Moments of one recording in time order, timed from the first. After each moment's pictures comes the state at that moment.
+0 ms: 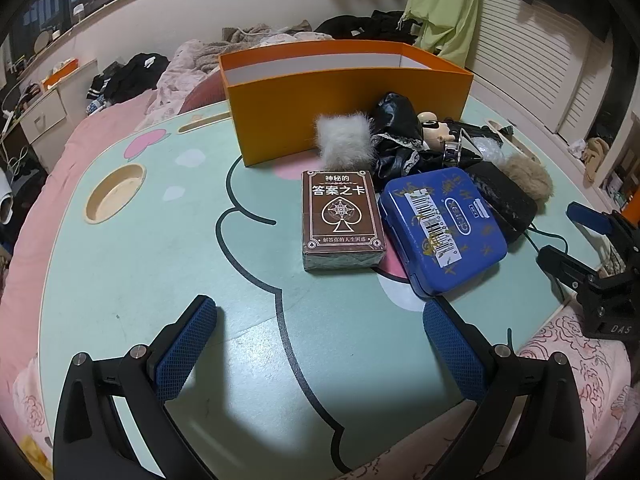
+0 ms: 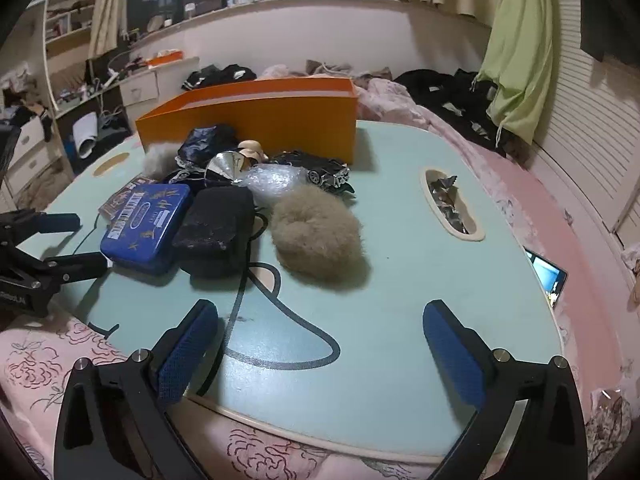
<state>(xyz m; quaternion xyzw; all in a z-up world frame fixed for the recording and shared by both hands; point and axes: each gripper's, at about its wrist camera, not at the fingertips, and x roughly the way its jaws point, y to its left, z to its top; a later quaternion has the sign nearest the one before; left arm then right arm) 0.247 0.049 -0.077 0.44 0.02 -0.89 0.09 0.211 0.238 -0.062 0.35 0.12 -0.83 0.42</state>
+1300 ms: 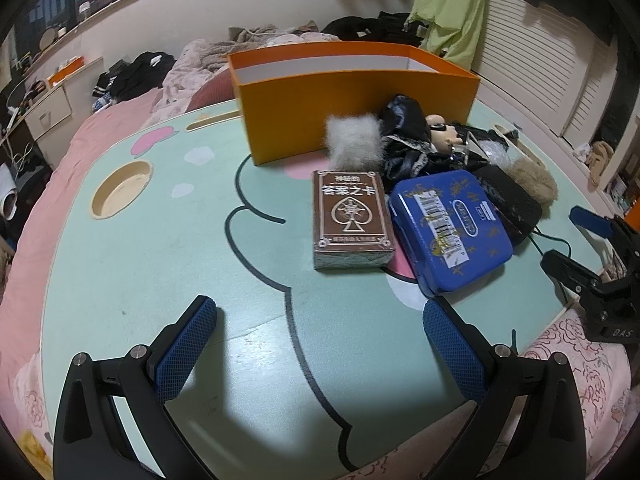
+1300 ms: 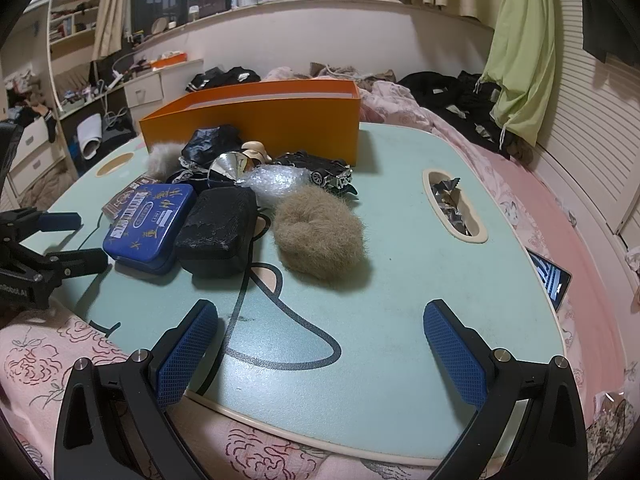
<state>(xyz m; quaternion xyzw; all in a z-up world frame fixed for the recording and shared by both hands) 0.250 0.046 -0.074 0.44 0.02 -0.89 0.10 0.220 0.237 -0.053 0.34 0.13 -0.83 0.42</state>
